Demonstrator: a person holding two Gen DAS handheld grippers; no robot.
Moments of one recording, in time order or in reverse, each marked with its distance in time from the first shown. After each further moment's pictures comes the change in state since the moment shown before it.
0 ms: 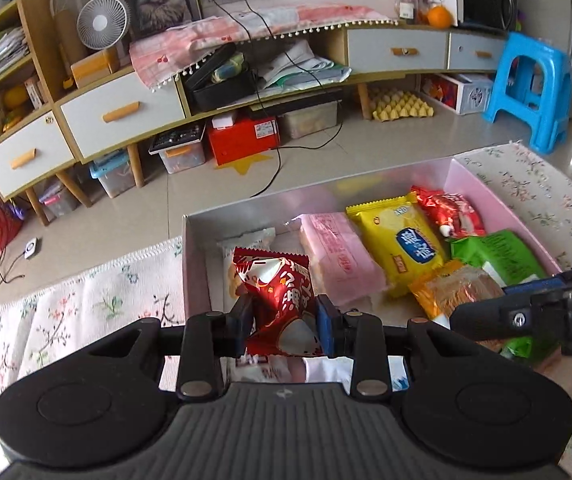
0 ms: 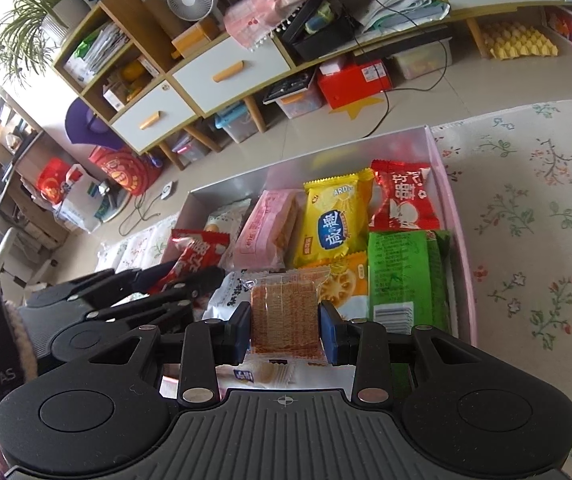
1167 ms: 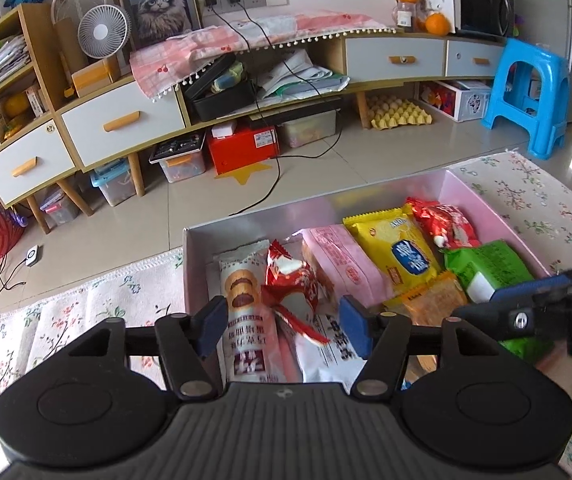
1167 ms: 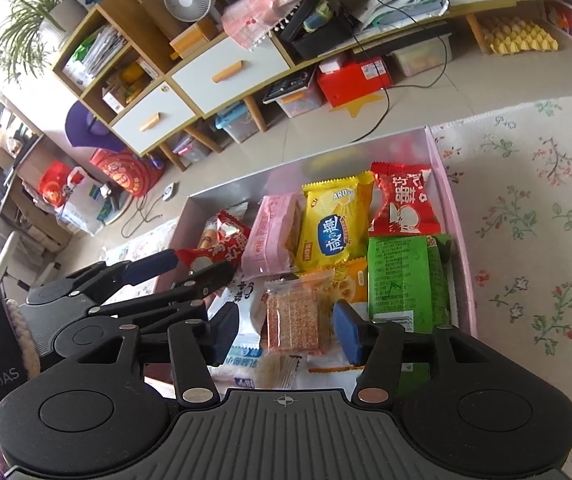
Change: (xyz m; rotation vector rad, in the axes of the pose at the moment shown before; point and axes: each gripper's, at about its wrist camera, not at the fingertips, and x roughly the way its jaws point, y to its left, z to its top) left arm -0.016 0.002 0.004 0.001 -0.020 -0.007; right arm -0.010 -0.001 0.006 0.010 0.001 0.003
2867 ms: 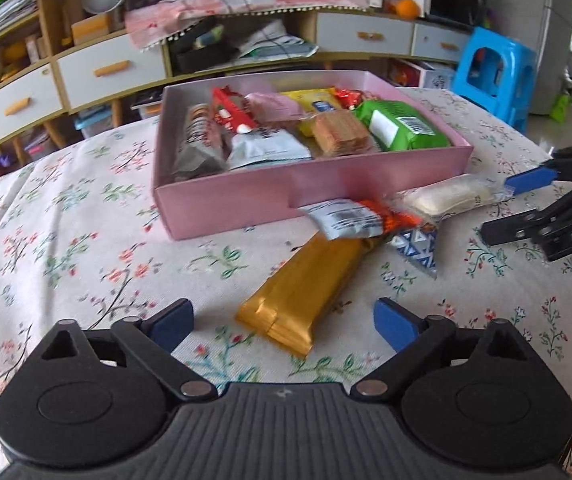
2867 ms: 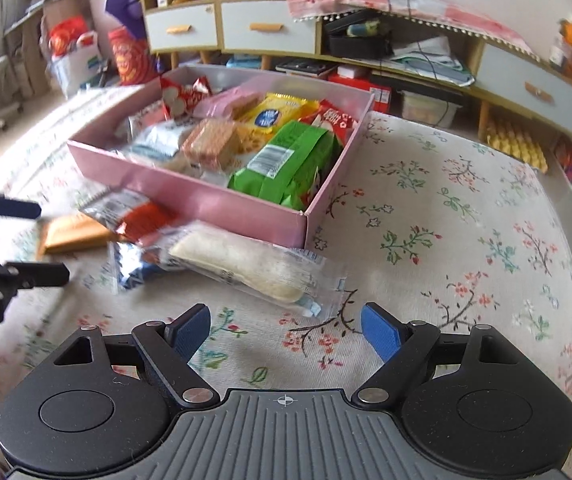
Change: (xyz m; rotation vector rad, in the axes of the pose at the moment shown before) left arm -0.035 -0.029 -0.104 -0.051 0.036 -0.108; right arm -0.040 -0.044 -0.098 -0.552 0.022 -0.241
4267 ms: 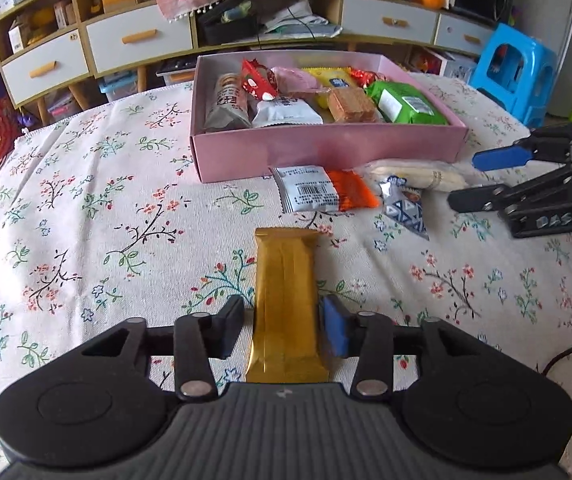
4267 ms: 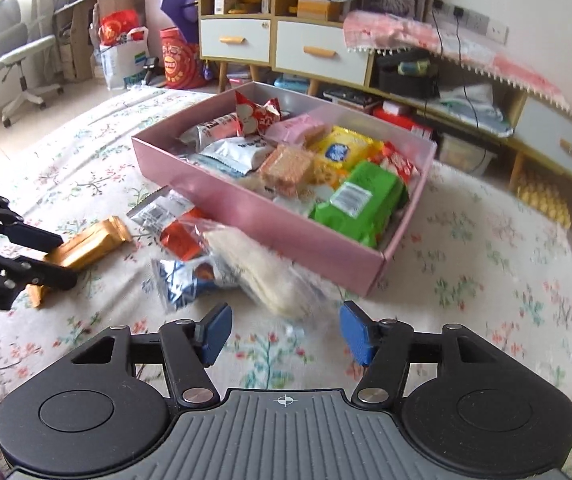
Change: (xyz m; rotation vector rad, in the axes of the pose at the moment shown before) left arm -0.033 -0.001 -0.021 -0.103 0.083 0.041; right arm -0.011 0.049 0.010 -0.147 -0.081 0.029
